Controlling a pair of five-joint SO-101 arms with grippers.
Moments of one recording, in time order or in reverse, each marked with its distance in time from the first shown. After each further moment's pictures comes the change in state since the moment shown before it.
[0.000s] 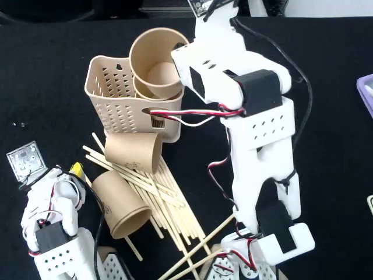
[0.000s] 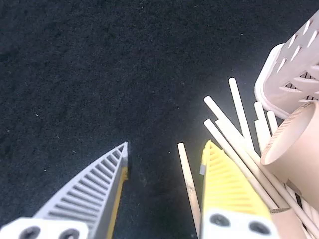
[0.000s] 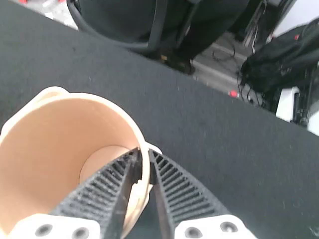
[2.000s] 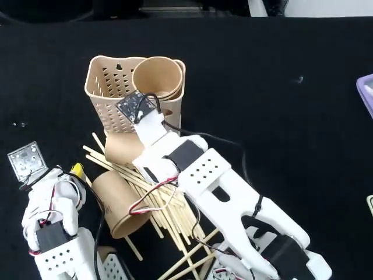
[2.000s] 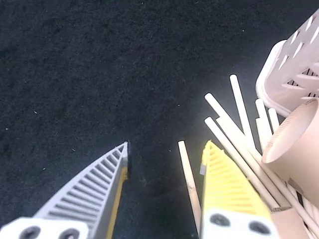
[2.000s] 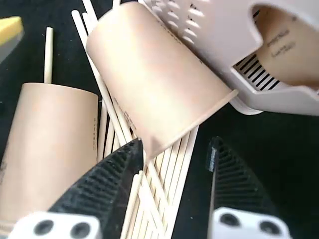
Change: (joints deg) left arm 0.0 0.0 0.5 0.0 0.0; right arm -21.8 -18.0 72.7 -25.4 -9.3
